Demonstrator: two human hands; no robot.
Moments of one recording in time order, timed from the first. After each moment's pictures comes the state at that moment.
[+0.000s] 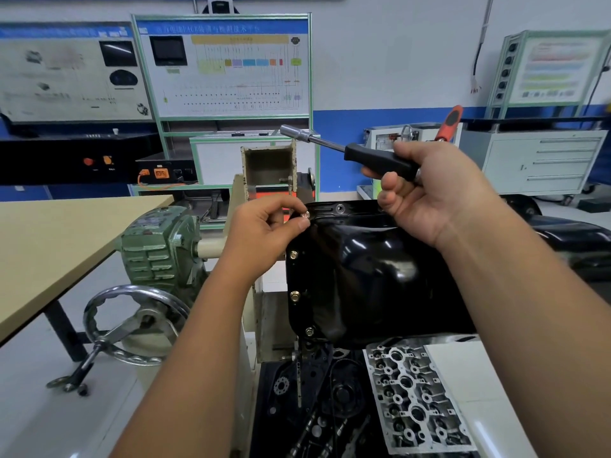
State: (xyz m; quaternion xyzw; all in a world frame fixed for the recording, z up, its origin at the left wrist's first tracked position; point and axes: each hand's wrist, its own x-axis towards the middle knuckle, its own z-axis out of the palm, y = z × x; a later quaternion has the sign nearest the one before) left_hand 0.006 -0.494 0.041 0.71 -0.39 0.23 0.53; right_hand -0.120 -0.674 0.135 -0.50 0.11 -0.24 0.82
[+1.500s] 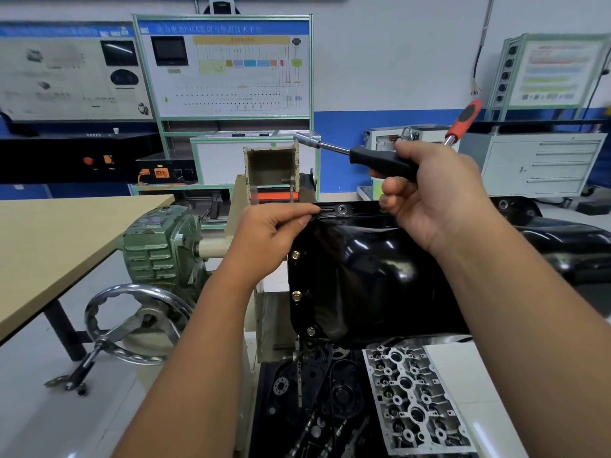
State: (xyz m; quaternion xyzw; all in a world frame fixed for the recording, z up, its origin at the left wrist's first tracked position) left_hand 0.008 -0.497 0.037 0.70 -0.43 0.24 0.51; right_hand -0.118 -0.670 0.131 -0.51 0.09 -0.30 0.80
